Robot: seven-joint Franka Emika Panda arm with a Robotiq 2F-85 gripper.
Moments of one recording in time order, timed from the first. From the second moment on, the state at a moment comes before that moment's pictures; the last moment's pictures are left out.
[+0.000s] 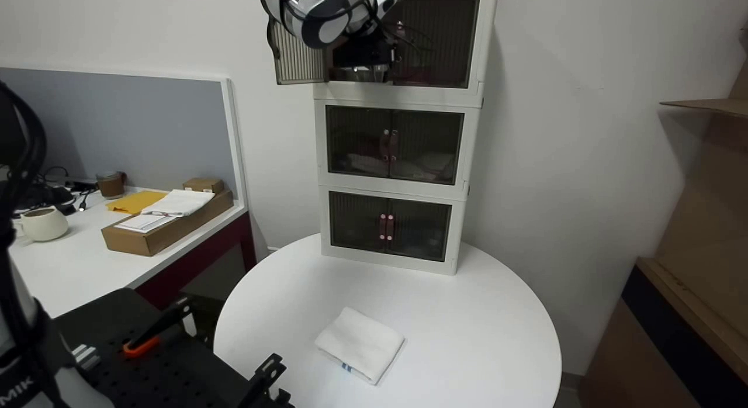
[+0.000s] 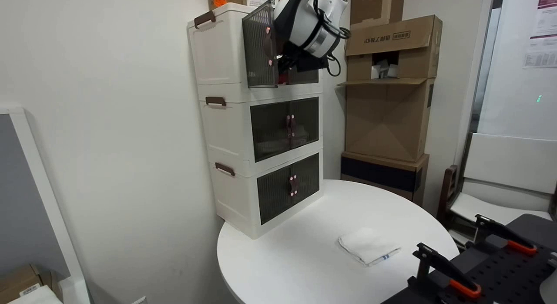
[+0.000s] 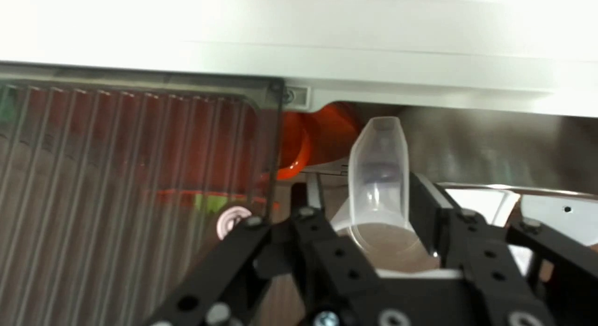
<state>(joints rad) 0.05 0.38 0.15 -1.80 0.51 3.20 -0.69</state>
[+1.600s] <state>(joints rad) 0.23 0.40 -0.05 -1.79 0.45 3.42 -0.50</state>
